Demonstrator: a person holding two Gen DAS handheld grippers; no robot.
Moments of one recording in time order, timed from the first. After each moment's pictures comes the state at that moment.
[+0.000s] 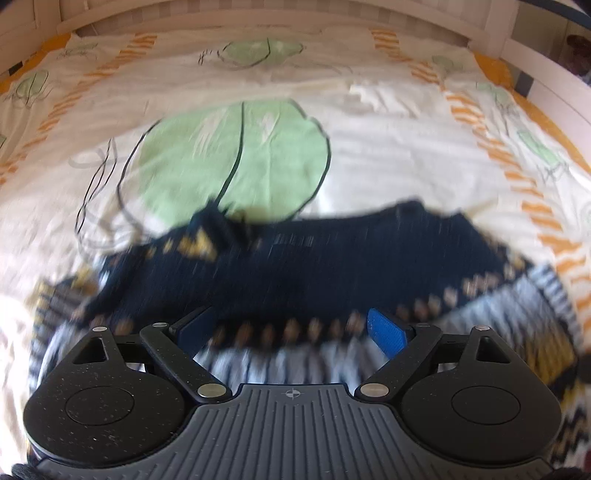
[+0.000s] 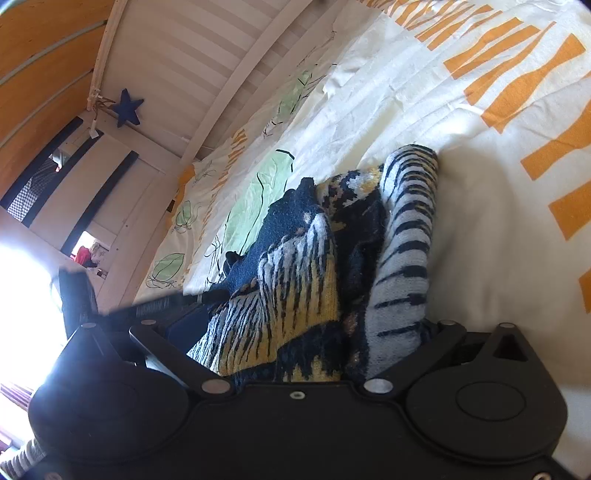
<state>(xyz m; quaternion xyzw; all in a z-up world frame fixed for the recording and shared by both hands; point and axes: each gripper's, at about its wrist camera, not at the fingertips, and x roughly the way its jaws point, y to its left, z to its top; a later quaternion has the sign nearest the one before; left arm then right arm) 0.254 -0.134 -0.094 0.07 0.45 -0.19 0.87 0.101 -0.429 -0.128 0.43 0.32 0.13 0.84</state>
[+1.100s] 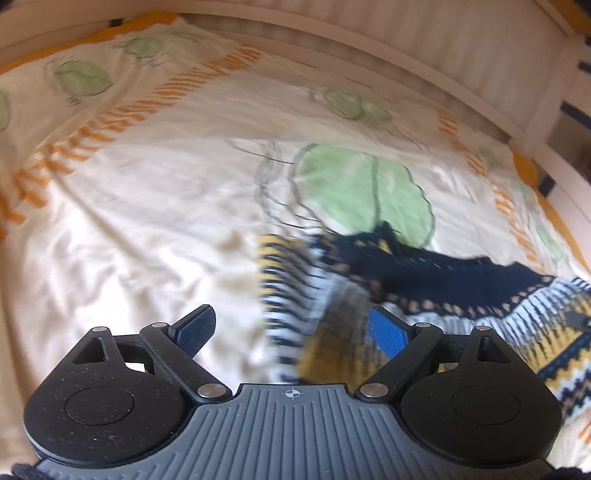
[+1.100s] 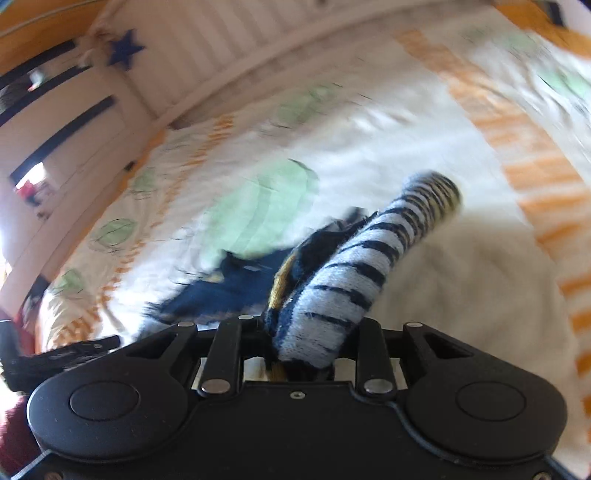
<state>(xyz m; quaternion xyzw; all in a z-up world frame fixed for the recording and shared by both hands) 0.230 0.073 -0.074 -0.08 0.40 -0.14 0.90 0.134 -0.324 -0.009 0.24 0.35 0.07 0.91</state>
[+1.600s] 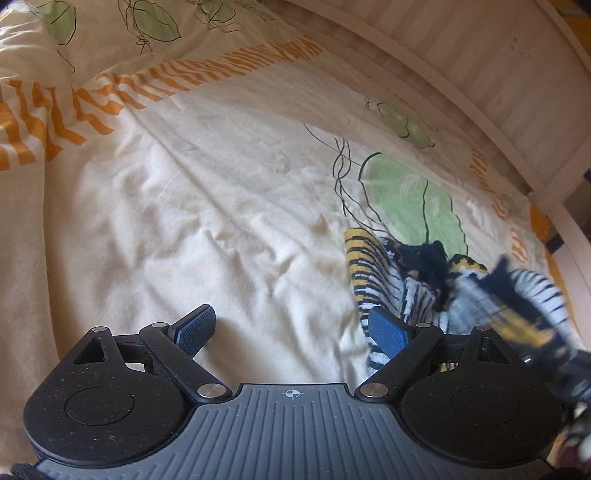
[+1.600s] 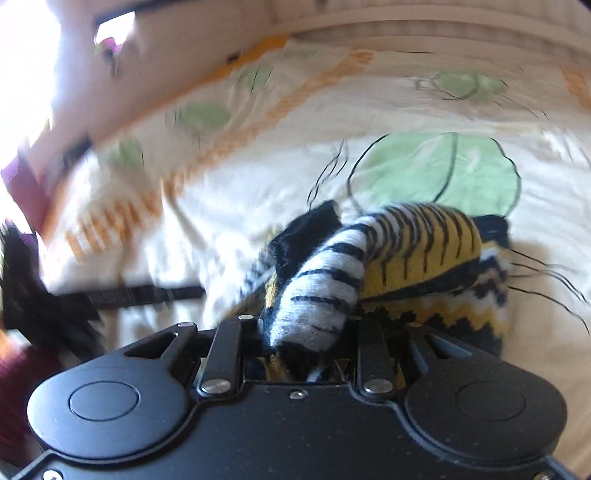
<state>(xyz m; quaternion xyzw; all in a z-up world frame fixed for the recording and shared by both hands) 0.233 0.144 -0.105 -0.19 0.41 -0.12 0.88 0.189 -0.103 -0.042 0.03 0.41 0.18 0.90</state>
